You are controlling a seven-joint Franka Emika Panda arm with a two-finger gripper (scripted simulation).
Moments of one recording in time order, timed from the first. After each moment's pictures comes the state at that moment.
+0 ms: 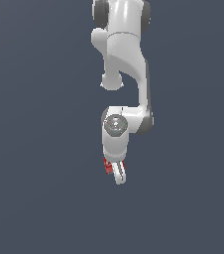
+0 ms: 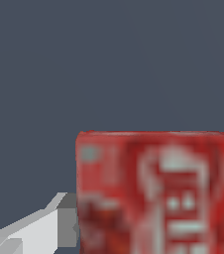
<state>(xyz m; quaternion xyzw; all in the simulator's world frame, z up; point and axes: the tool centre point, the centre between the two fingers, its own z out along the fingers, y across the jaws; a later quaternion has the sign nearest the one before) 0.068 0.011 0.039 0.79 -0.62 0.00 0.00</state>
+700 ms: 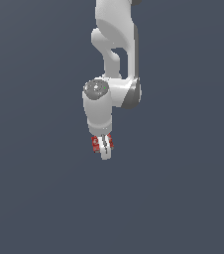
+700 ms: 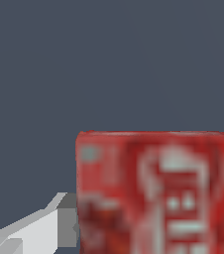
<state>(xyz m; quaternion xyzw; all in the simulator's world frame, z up) 0.002 -0.042 0.113 0.79 -0.62 0.00 0.00</state>
